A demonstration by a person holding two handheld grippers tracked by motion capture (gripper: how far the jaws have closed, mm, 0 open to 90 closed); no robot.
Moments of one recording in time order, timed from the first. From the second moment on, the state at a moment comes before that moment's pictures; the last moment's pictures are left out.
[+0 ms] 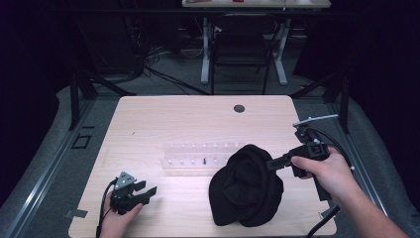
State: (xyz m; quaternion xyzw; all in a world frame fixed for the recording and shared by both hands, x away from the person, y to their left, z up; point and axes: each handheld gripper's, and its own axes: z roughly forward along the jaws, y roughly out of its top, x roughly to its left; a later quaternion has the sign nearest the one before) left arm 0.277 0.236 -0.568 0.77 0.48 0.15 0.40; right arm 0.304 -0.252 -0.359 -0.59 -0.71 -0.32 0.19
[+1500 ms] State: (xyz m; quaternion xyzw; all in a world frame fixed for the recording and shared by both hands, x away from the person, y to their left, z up) left arm 0.277 0.236 -0.568 0.77 0.48 0.15 0.40; right arm 0.309 -0.253 -0.305 -0.57 -0.69 -0.42 0.18
